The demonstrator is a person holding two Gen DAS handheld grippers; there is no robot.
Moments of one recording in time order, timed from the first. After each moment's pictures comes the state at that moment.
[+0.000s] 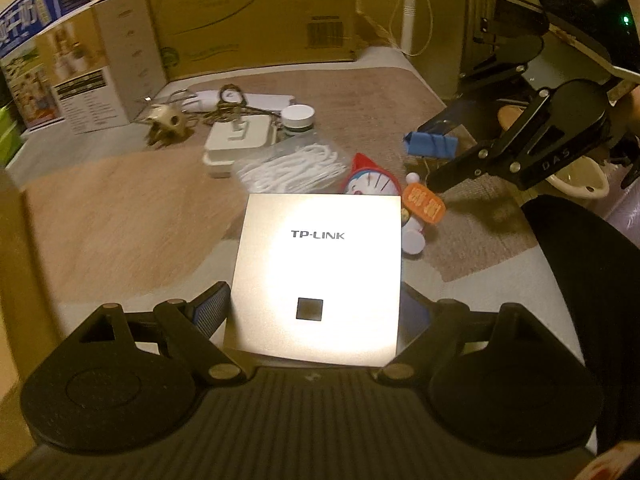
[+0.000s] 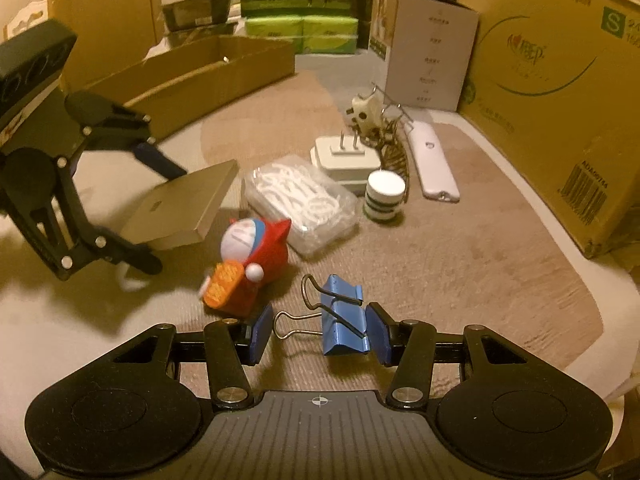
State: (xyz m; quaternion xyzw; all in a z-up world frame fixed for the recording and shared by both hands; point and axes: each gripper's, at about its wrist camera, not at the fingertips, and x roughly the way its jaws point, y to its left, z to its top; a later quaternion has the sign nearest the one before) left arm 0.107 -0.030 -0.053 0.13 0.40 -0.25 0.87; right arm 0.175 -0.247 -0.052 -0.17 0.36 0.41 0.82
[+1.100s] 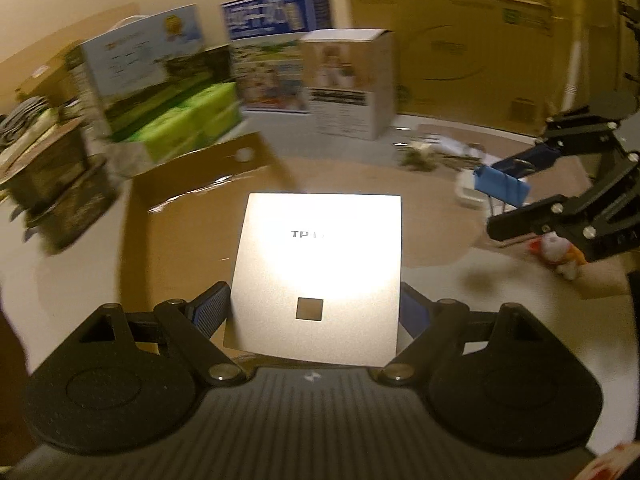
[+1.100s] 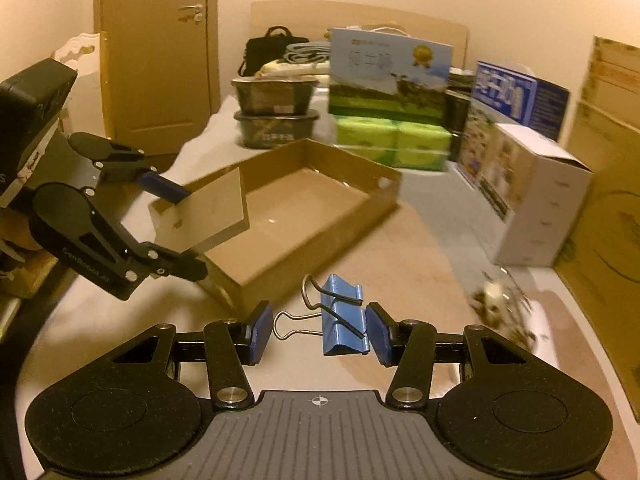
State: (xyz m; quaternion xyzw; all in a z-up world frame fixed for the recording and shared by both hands) left arm 0.063 0.139 0.042 0.08 0.37 -0.01 0.93; right arm 0.147 -0.066 0.032 -0.16 0.27 0.49 0.81
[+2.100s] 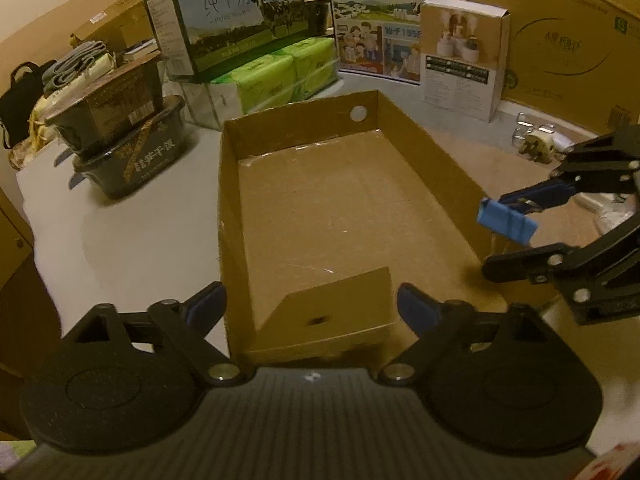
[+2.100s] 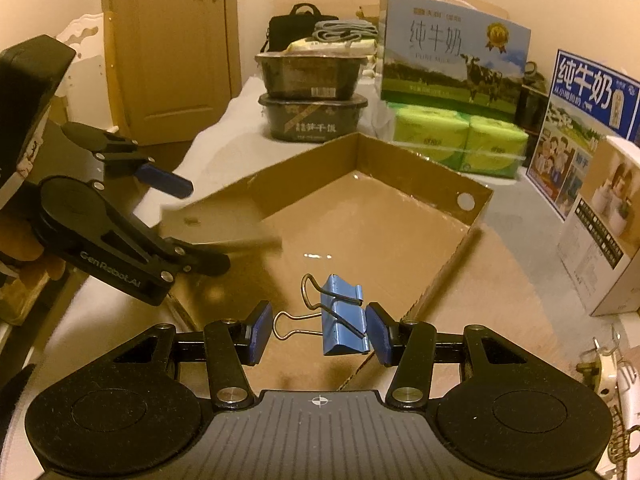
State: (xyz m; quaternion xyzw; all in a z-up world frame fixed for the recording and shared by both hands) left arm 0.100 0.234 0.010 0.04 0.40 0.07 0.91; right arm 0.183 0.071 -0.008 -0.17 0.29 0.51 0.79
